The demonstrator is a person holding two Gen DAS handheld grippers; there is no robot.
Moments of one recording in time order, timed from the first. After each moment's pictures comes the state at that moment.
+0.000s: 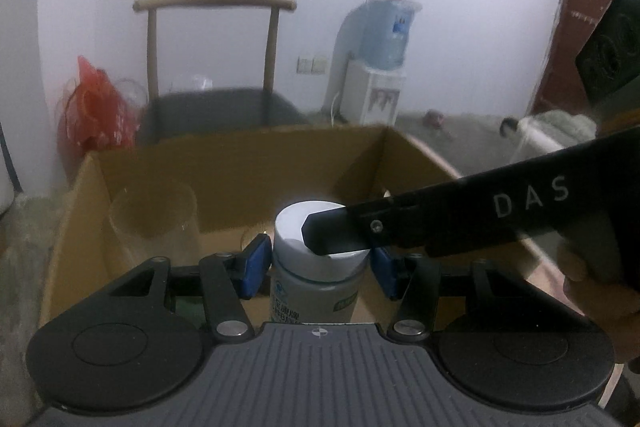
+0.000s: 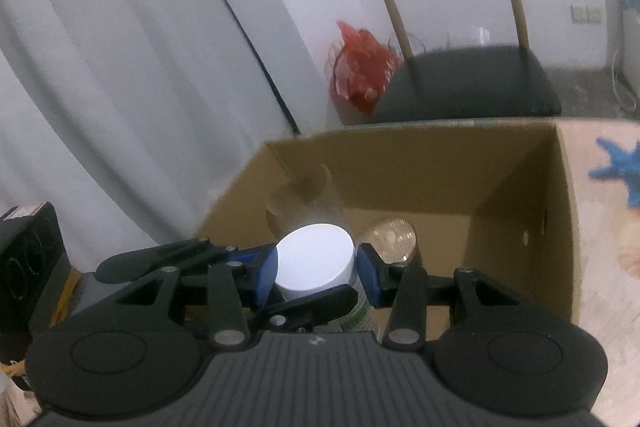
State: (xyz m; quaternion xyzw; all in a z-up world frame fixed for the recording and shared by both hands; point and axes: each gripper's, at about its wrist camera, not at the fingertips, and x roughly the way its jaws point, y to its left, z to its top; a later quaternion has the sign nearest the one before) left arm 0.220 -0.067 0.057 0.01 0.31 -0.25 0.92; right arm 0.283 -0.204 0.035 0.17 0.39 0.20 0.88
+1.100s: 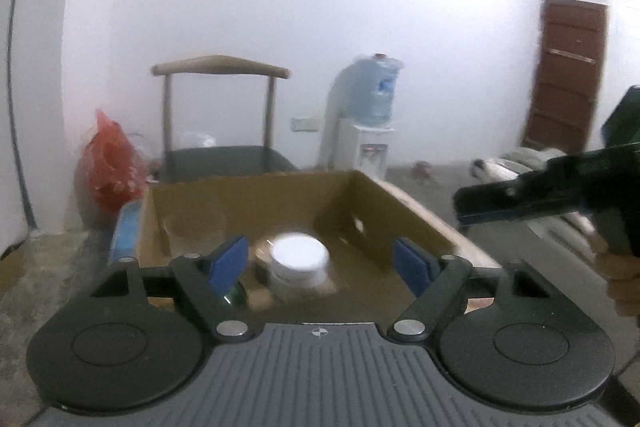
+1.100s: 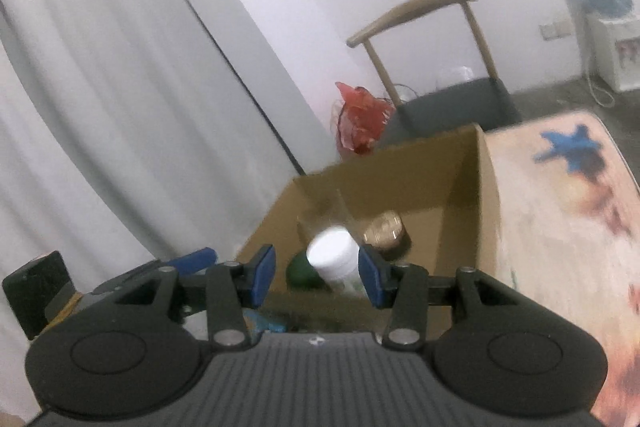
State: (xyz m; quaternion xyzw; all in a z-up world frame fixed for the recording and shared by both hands) left arm 0.095 -0.023 0.103 0.00 0.21 -0.26 0.94; right arm 0.141 -0.258 0.073 0.25 0.30 0.18 0.90
